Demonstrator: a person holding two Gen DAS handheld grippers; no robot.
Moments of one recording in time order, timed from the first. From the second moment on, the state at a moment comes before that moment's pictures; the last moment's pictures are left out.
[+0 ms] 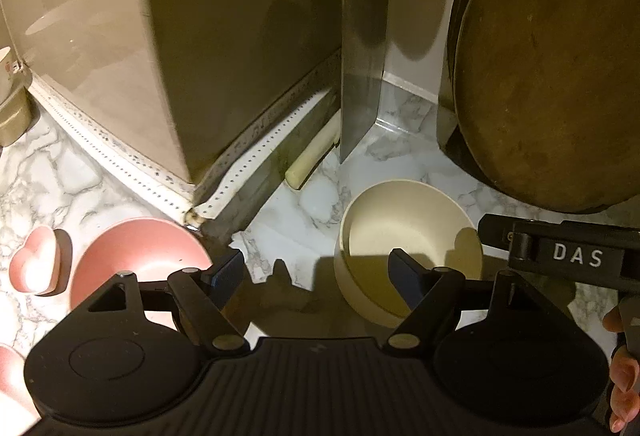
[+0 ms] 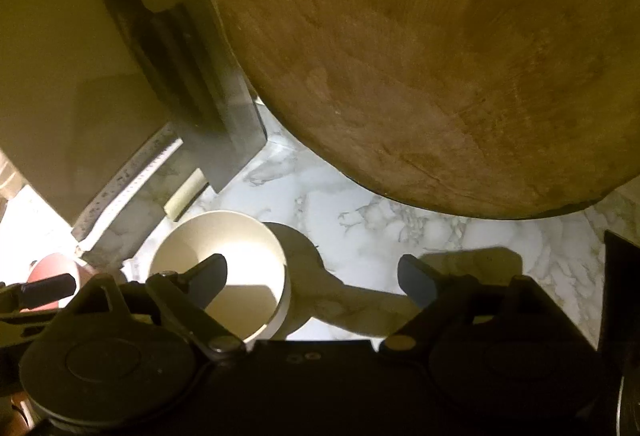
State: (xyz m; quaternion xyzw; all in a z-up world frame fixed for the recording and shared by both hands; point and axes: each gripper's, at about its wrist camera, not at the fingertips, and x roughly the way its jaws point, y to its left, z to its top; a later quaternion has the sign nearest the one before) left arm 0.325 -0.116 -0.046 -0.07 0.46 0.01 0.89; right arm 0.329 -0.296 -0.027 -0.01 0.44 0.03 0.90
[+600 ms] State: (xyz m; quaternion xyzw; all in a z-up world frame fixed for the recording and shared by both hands) left arm 0.346 -0.127 -0.087 -0.08 0.48 0.02 0.87; right arm 0.356 -0.291 -0.068 -0.01 0.48 0.04 0.87
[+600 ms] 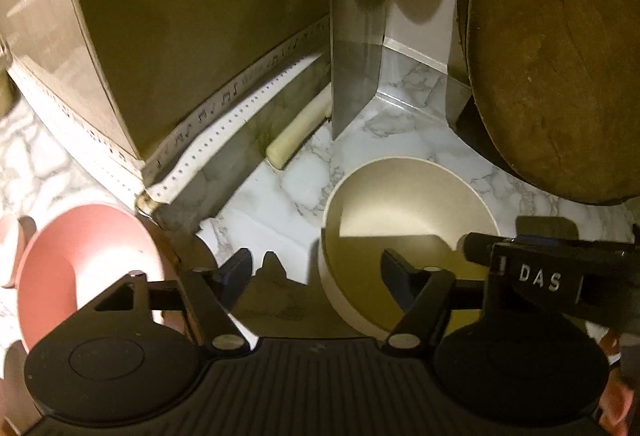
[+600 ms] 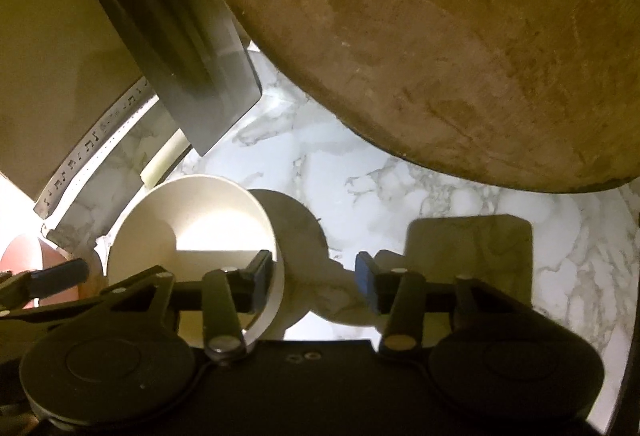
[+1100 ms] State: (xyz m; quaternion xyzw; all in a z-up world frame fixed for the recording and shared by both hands) left arm 0.336 -0.127 -0.085 -0.13 0.48 0.00 0.87; right arm 0.346 -0.275 -0.067 -0.01 0.49 0.06 0.87
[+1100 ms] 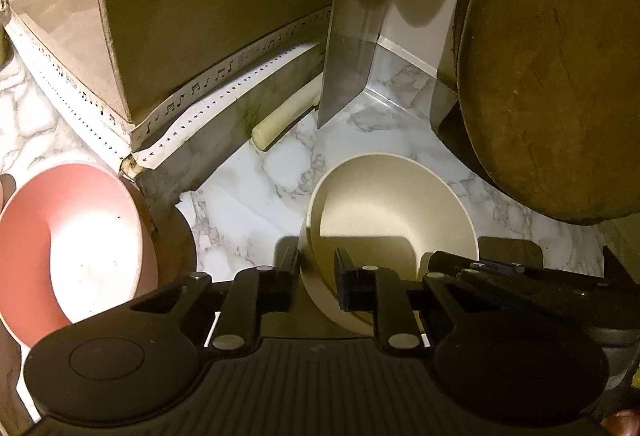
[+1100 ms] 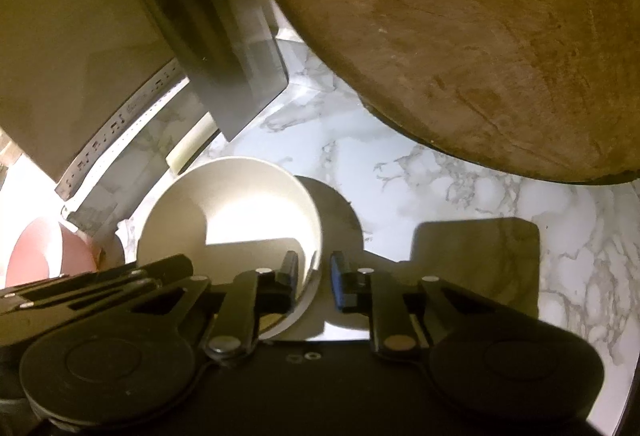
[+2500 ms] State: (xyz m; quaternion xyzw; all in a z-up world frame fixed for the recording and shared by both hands) left arm 0.197 -0.161 -0.069 -0.05 0.53 -0.12 0.84; right arm 0.177 -0.292 -0.043 0.04 0.51 0.00 0.86
